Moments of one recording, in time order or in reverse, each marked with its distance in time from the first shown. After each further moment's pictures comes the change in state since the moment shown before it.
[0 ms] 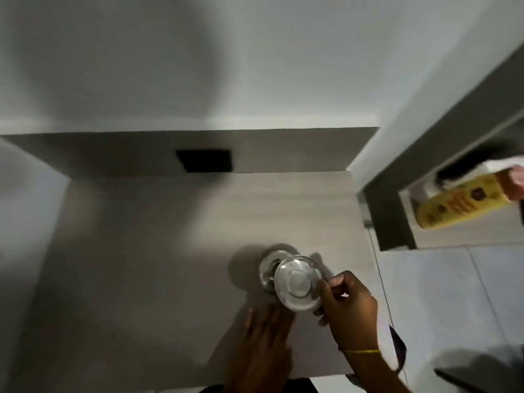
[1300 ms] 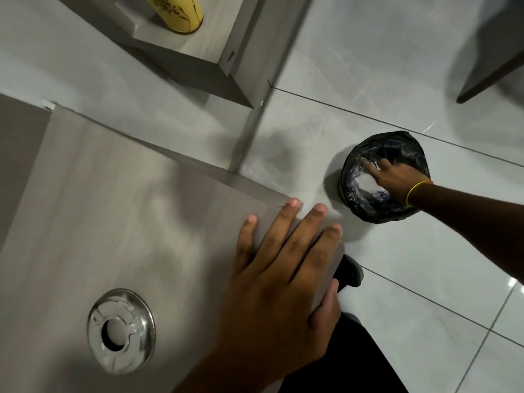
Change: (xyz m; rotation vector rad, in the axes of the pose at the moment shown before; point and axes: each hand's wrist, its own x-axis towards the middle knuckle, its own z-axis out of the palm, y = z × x) left_hand 0.126 0.108 0.084 0.171 -0.144 0.882; right_hand 0.112 0.551 -0.047 -1.129 -0.217 0.138
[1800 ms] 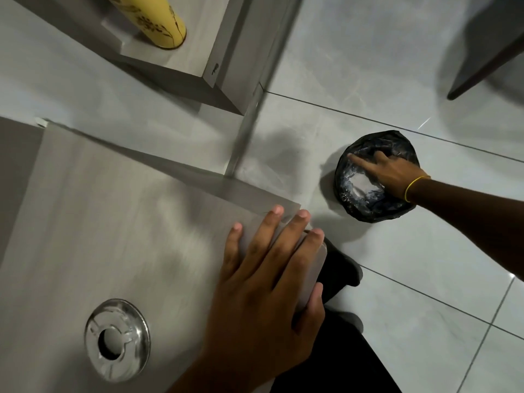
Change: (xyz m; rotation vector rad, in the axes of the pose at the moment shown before) left_hand -0.001 -0.003 0.002 -0.012 0.013 0.026; right_hand -0.008 0.015 -0.007 0.181 0.113 -0.006
